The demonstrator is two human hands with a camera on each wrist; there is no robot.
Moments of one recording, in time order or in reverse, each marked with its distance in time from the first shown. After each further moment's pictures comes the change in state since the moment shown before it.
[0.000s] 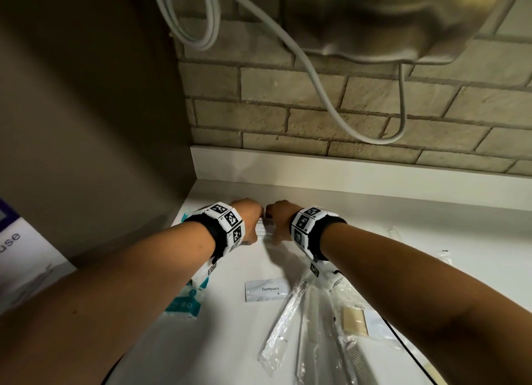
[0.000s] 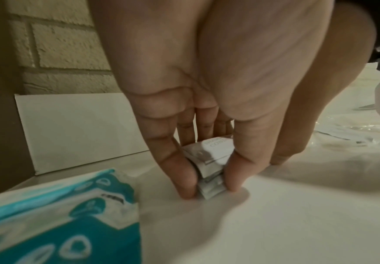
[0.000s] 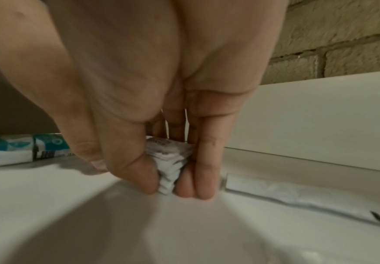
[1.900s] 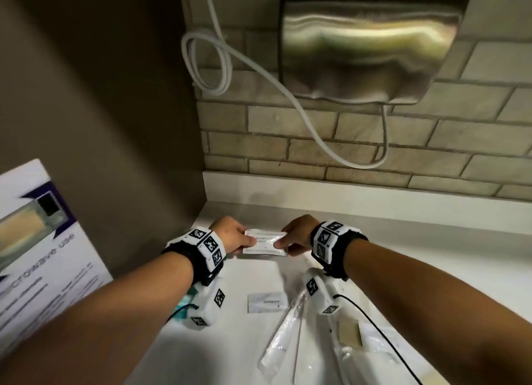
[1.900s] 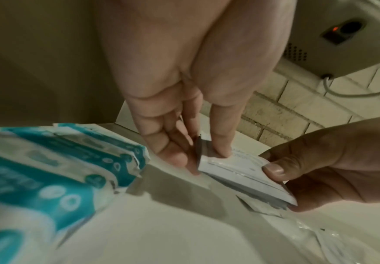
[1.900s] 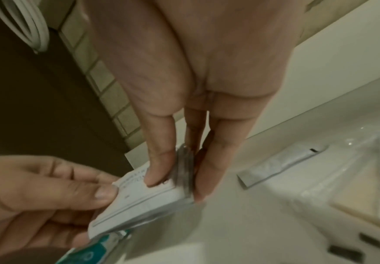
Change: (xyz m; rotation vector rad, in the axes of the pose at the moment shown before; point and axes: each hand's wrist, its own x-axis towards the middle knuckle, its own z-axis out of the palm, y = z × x) left_hand -0.063 -0.011 -0.005 -0.925 0.192 -0.314; right_hand -0.053 0.012 -0.021 1.017 0.019 0.273
